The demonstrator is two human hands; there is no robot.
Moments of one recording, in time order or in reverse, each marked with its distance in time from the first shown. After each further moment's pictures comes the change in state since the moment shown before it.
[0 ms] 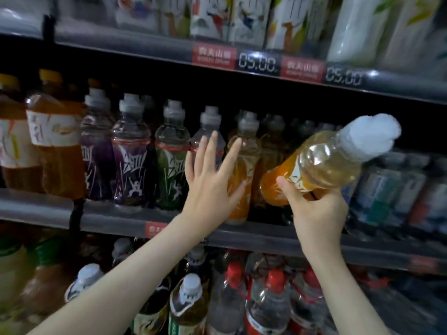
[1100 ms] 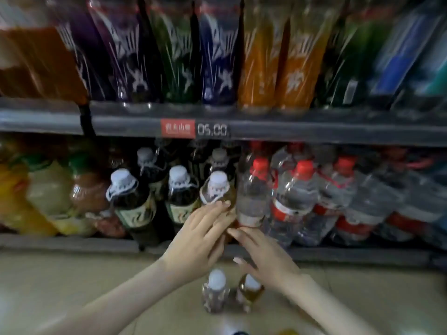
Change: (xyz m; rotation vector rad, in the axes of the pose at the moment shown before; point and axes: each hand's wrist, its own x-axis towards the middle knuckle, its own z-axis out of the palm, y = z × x) left_hand -0.269 -0.039 -0.024 -0.199 -0.559 0.240; right_hand -0.268 0.111 0.002 -0.442 -1.206 -0.080
